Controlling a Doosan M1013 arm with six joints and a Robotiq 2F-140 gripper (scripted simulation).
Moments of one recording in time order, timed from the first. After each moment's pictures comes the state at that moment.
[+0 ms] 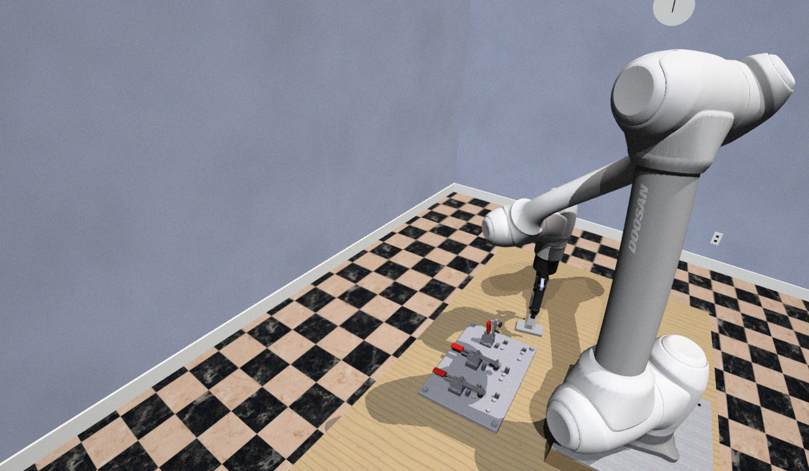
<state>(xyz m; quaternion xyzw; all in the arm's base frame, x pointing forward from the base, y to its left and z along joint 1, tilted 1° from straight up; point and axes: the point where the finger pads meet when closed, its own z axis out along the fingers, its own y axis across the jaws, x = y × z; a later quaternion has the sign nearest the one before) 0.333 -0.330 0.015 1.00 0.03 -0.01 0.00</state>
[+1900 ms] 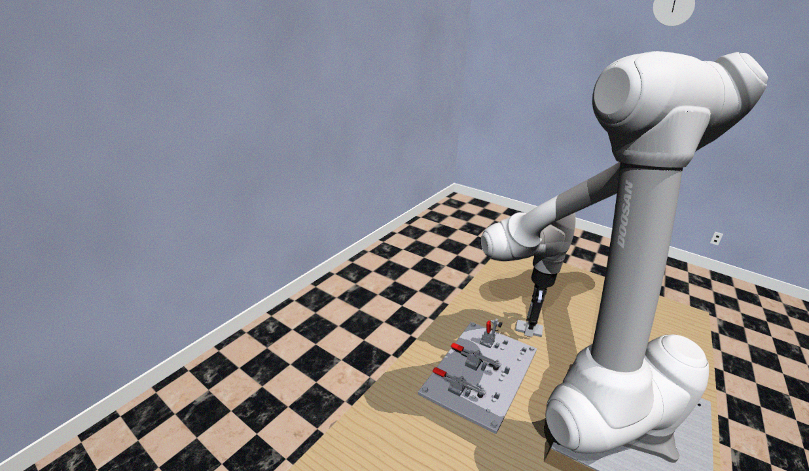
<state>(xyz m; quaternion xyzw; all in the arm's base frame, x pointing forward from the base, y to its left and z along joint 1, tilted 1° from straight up) 0.328 -0.327 -0.028 1.00 0.03 -0.01 0.00</state>
